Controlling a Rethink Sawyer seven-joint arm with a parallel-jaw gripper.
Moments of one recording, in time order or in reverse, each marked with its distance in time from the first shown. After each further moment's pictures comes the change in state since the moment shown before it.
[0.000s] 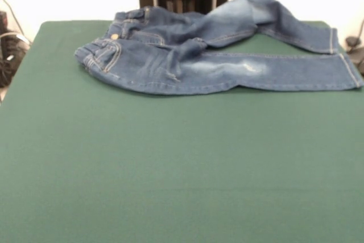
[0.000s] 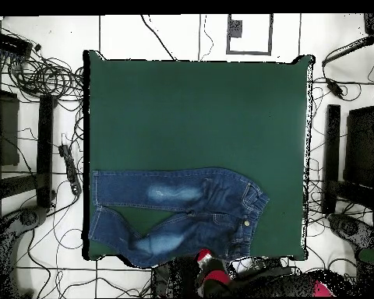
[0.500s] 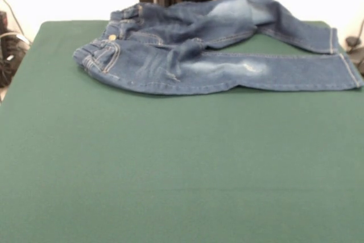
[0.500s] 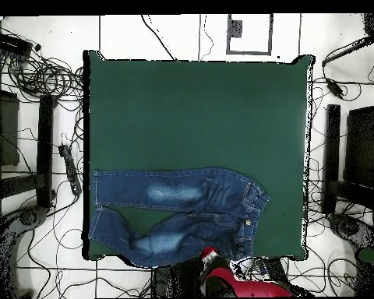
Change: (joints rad) arm 0.025 -0.175 0.029 0.027 0.030 0.157 0.000
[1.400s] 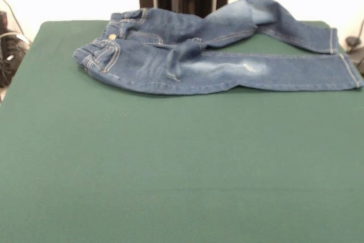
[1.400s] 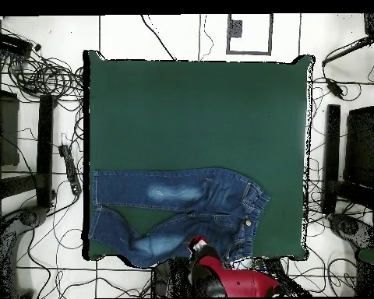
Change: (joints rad) arm 0.087 -0.023 0.032 0.000 0.117 0.015 0.000
